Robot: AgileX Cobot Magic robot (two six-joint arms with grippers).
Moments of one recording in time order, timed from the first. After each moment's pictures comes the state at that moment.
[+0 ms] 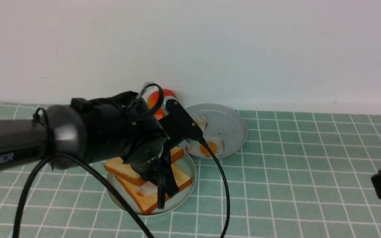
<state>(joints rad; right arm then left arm) 0.42 0.82 -1.07 0.38 1.14 -0.13 -0.66 1.78 -1.18 0.49 0.61 -0.09</state>
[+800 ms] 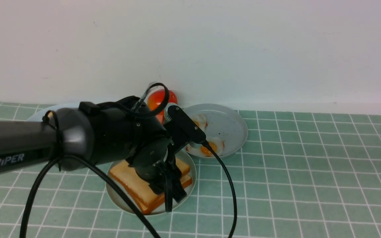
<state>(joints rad) 0.42 0.69 -1.06 0.38 1.14 -0.13 -0.66 1.80 -1.18 0.40 0.60 -0.09</state>
